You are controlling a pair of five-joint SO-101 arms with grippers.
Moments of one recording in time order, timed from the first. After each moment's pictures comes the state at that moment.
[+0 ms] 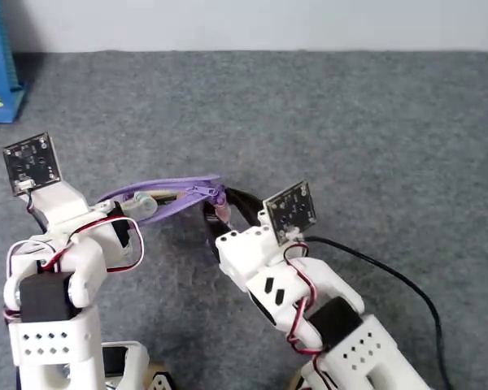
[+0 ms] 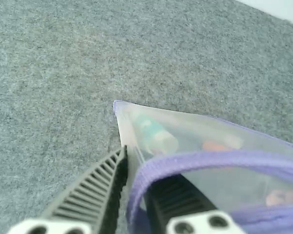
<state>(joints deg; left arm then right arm) -8.1 -58.3 38.5 79.5 22.5 -40.7 -66.5 66.5 25.6 -10.4</state>
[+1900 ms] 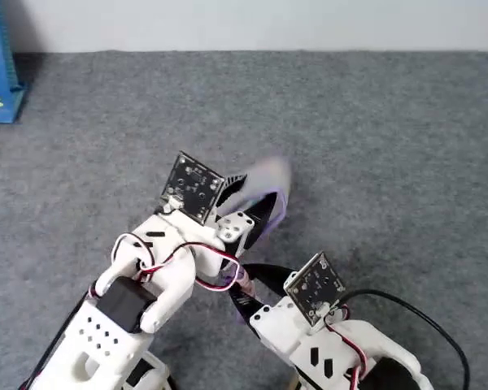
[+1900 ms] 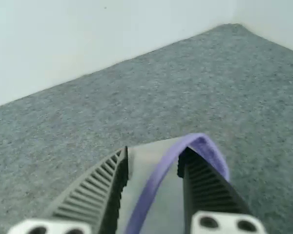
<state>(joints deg) 31.2 -58.8 52.3 42.2 6.3 -48.2 -103.6 66.5 70.6 -2.1</state>
